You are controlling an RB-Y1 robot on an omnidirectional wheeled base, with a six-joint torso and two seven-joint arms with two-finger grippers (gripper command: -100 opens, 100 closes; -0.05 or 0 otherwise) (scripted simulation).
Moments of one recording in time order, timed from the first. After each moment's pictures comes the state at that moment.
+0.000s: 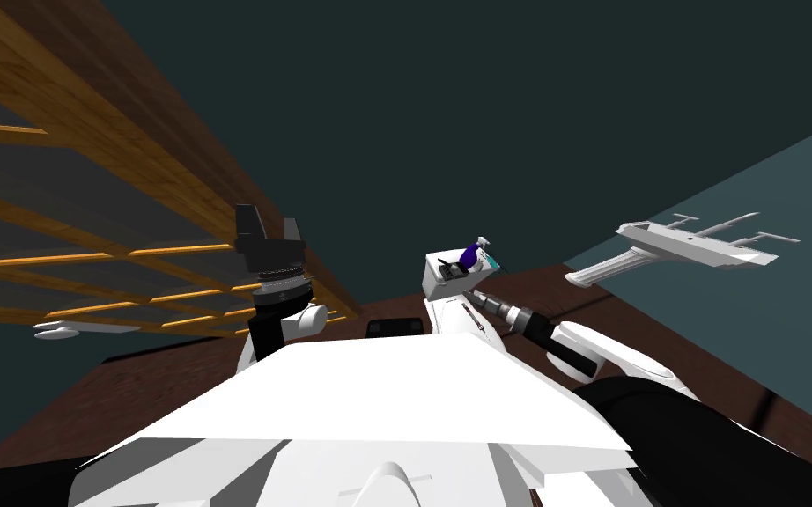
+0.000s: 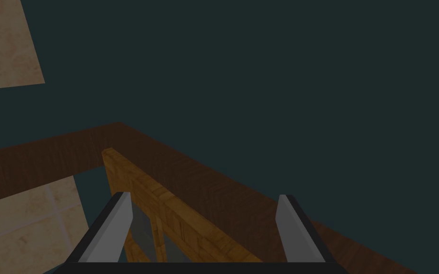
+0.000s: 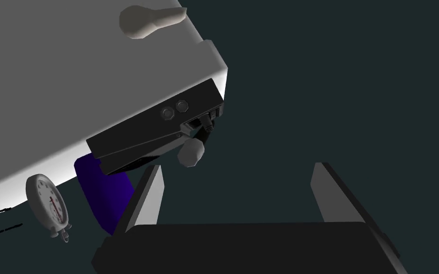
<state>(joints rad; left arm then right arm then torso) 0.46 0.01 0.01 -2.35 -0.01 -0.52 -0.07 0.96 -1.20 -0.14 -2.03 0.39 -0.35 -0.21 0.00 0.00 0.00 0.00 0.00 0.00</state>
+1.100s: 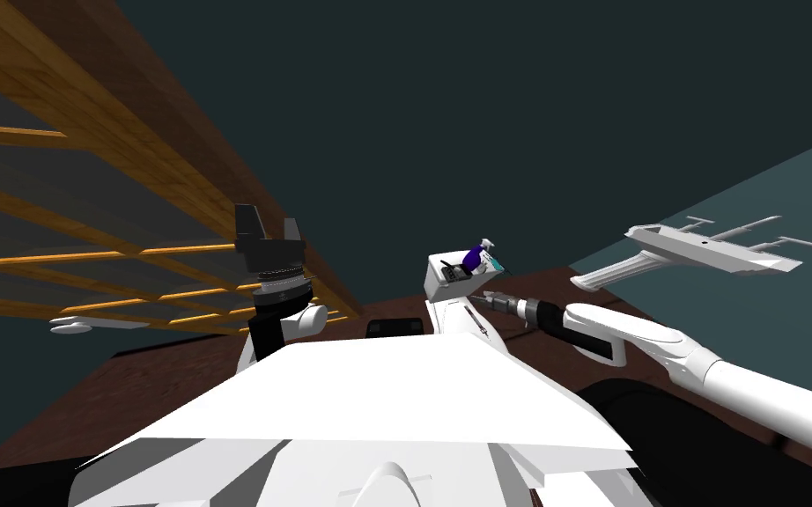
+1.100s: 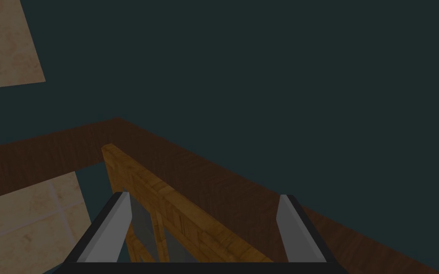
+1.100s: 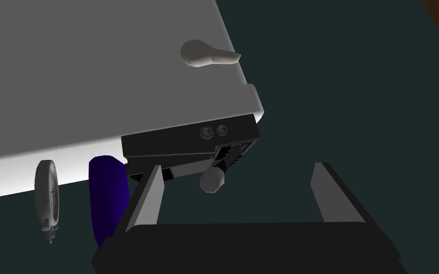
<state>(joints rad) 0.46 0.01 0.01 -2.35 -0.01 -0.52 -0.07 1.07 -1.52 -0.22 -1.96 0.44 -0.33 -0.23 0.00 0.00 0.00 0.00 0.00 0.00</state>
